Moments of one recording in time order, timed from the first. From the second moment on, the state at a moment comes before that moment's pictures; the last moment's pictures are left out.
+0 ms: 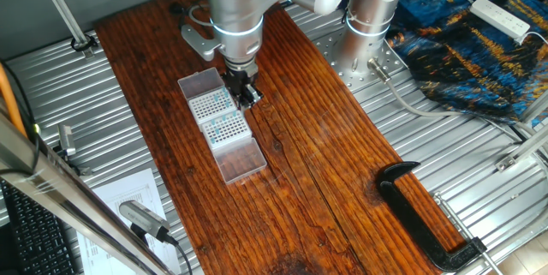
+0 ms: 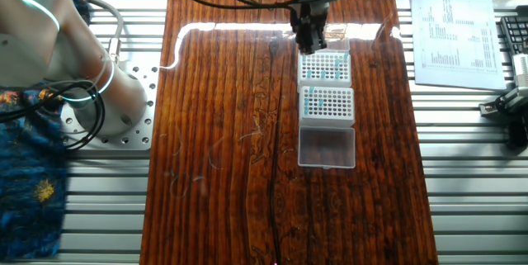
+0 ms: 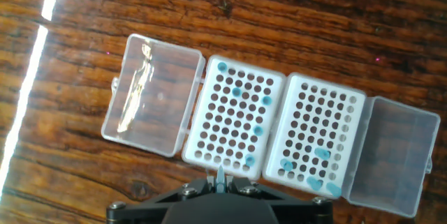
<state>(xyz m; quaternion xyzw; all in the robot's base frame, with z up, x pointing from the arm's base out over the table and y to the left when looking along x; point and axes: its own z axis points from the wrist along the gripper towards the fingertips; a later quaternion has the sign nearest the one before) 0.443 0.074 0.128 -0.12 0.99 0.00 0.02</state>
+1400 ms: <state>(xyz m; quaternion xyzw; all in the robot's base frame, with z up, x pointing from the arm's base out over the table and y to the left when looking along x) 0.453 0.067 0.122 -0.14 0.99 0.00 0.02</state>
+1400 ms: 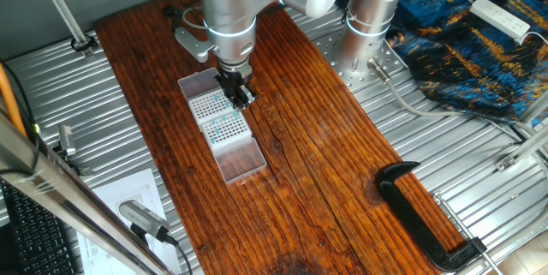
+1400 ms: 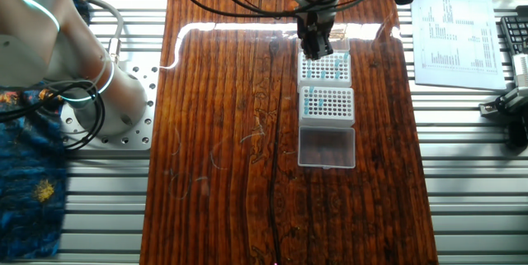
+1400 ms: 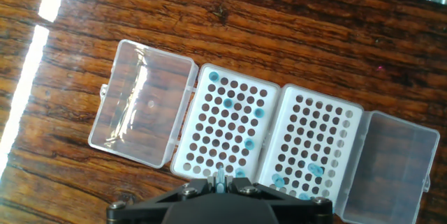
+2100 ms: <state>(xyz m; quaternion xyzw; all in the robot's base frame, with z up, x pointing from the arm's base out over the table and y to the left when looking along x) 0.454 0.068 0.122 -0.14 0.99 0.01 0.02</state>
